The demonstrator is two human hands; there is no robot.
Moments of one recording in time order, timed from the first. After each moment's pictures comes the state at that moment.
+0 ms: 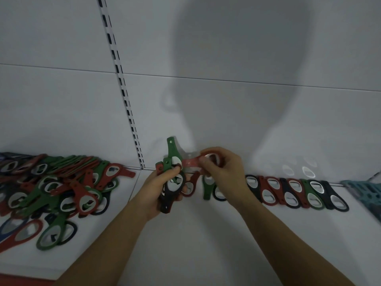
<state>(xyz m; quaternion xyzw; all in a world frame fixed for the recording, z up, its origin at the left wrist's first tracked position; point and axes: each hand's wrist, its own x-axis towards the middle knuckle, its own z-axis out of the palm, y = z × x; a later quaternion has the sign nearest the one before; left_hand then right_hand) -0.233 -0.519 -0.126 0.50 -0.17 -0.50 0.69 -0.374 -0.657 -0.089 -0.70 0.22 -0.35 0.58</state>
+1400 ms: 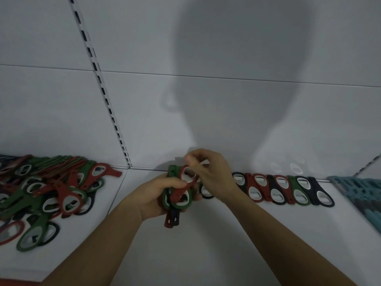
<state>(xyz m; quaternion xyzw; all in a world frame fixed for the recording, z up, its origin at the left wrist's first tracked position) -0.265 -0.534 -0.101 0.46 -0.22 -0.65 0.56 -0.385 -0.673 -0.094 -0.80 0.24 -0.28 0.48</state>
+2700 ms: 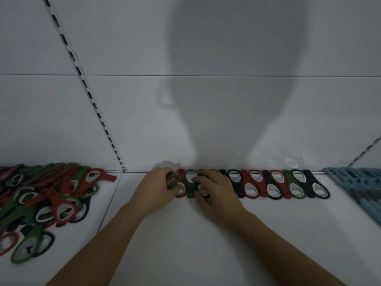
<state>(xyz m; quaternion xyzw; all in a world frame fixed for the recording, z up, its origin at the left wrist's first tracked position) -0.251 -0.555 -0.134 0.81 -0.49 -0.13 0.29 -0.431 -0.678 -0.166 -0.94 0.19 -0.24 0.17</state>
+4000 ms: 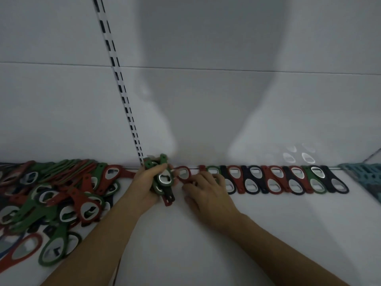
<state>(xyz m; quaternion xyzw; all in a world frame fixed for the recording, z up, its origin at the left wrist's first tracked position) -0.187 -0.524 -0.137 0.46 -0.03 -0.48 0.74 -0.367 -0.611 -0.153 -0.97 0.18 -0.16 0.03</state>
